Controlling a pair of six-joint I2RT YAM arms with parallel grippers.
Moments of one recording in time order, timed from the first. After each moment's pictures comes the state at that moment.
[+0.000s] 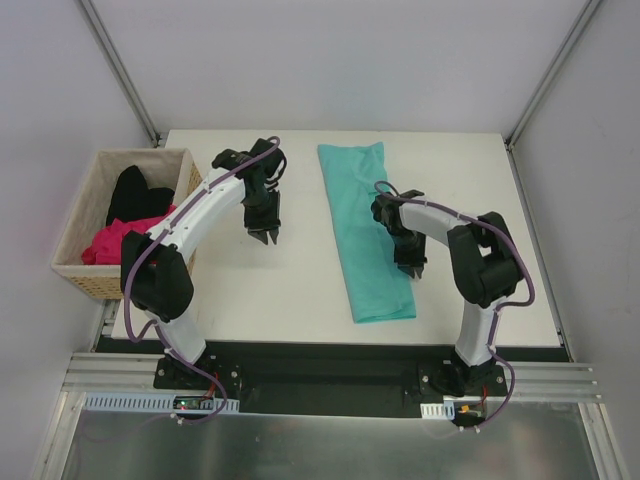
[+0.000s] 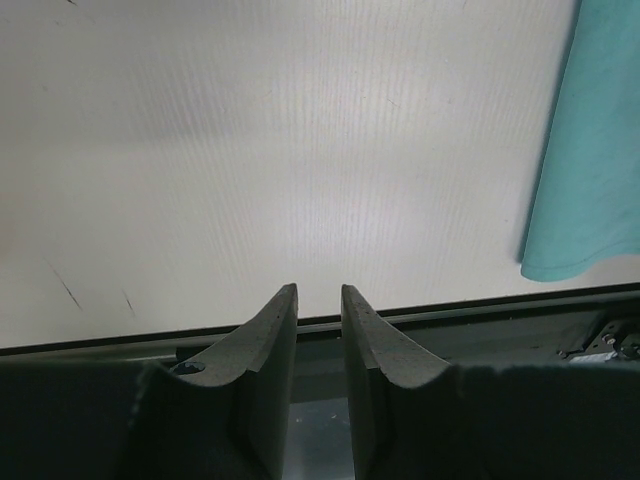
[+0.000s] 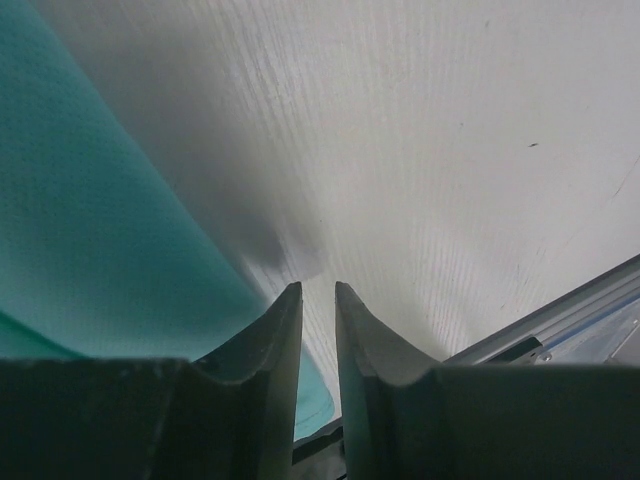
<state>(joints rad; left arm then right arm) -0.44 1.73 1.59 -1.24 0.10 -0.46 0.49 1.92 1.28 -1.09 0.41 0.66</state>
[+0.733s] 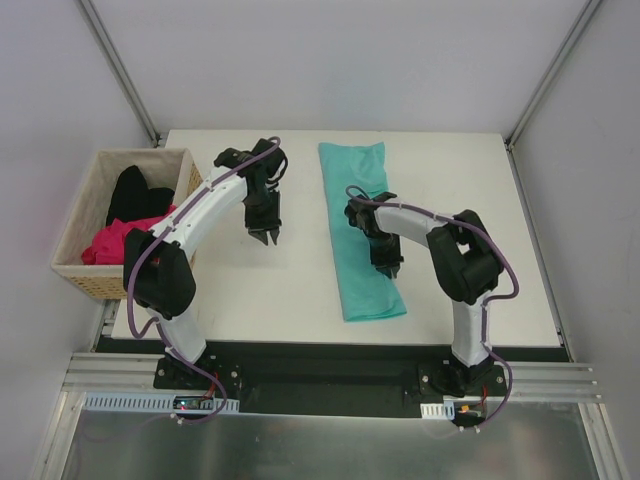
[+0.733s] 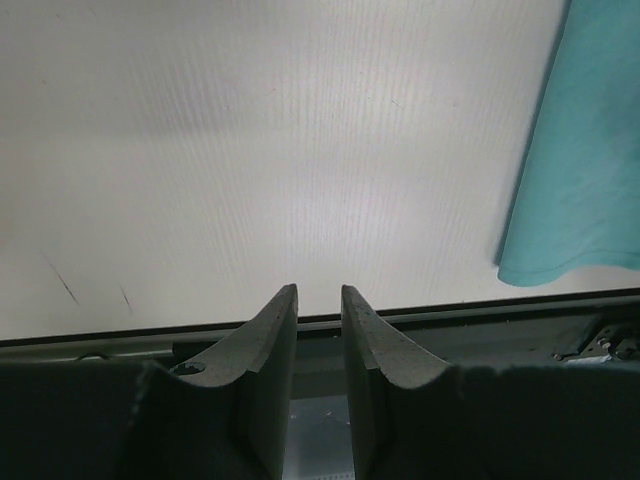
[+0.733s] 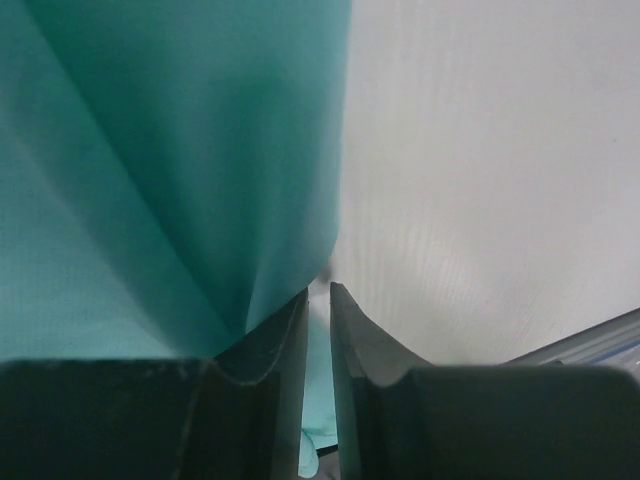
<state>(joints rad) -0.44 1.75 1.61 -1.25 0.09 -0.48 0.61 1.99 1.36 -1.08 0.35 0.64</state>
